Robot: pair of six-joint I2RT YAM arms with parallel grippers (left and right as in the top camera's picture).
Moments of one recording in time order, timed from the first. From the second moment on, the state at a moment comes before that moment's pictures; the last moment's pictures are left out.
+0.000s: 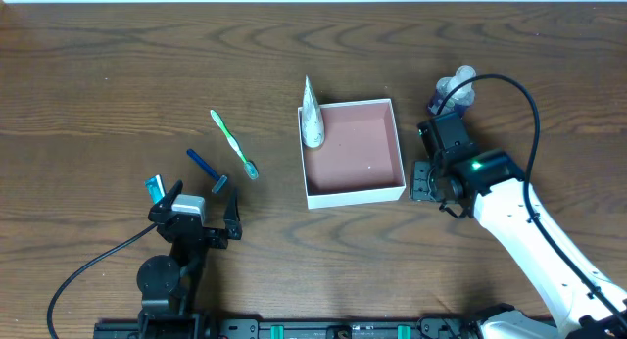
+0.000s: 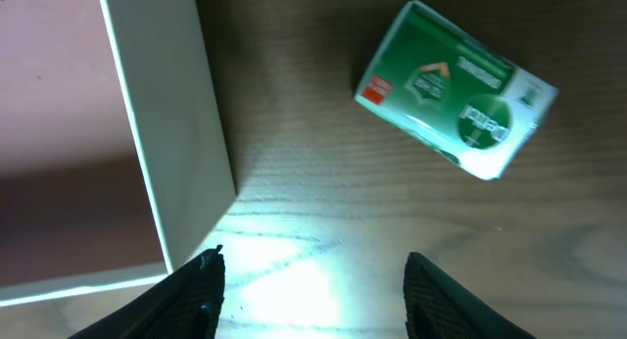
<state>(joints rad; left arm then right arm) -0.01 0.04 0.02 -0.10 0.15 -0.01 0.36 1.38 0.95 -0.86 0.12 0.46</state>
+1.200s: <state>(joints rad) -0.01 0.04 0.02 -0.10 0.15 -0.01 0.34 1.37 0.89 -0.72 0.04 0.44</state>
